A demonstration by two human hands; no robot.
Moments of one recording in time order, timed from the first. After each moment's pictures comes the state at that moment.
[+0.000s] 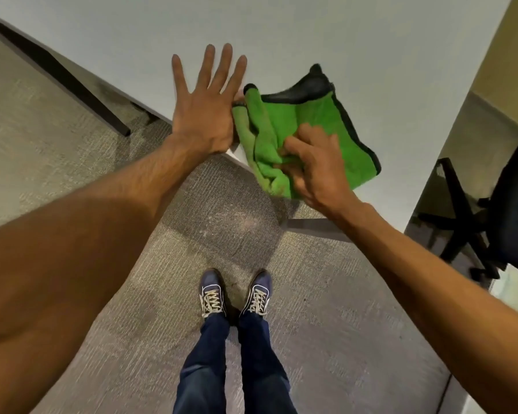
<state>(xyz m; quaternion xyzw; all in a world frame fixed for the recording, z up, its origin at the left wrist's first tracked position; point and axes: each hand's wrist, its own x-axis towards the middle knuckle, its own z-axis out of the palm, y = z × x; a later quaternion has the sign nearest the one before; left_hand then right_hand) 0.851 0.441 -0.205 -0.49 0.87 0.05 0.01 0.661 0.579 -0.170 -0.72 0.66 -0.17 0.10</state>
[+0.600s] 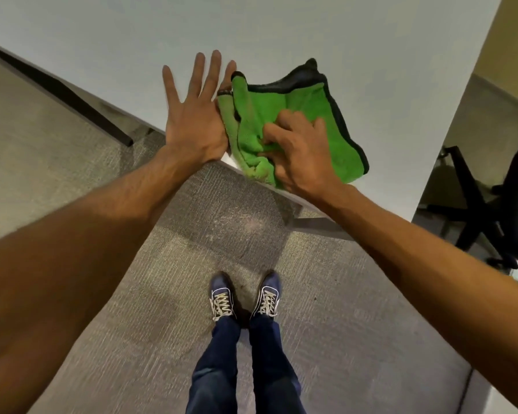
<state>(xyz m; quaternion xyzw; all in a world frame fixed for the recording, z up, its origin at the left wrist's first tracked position) 0.850 0.442 -0.202 -0.48 0.87 0.04 0.02 0.672 0.551 -0.176 -0.73 0.65 -0.19 0.07</state>
